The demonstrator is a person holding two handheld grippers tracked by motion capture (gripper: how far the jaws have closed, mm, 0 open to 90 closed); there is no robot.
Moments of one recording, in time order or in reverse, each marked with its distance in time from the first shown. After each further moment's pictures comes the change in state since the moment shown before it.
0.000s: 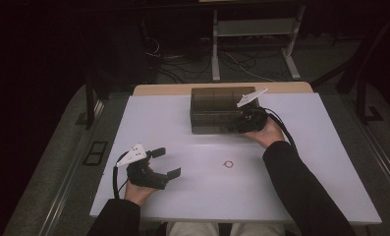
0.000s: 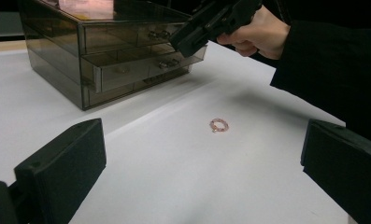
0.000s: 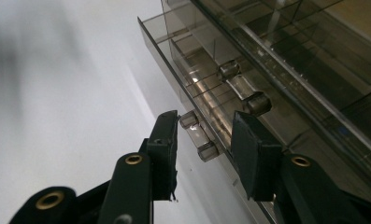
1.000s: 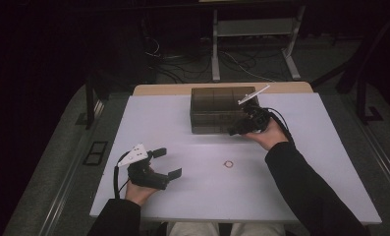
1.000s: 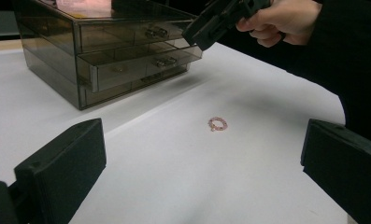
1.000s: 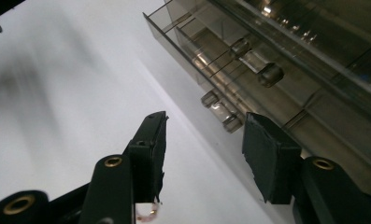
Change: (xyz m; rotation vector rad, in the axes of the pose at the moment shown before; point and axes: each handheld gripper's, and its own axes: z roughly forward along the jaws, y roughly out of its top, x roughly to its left) left arm -0.001 0.000 0.002 0.011 -0.005 0.007; right arm 0.015 0.008 -0.019 0.082 -0.009 0.175
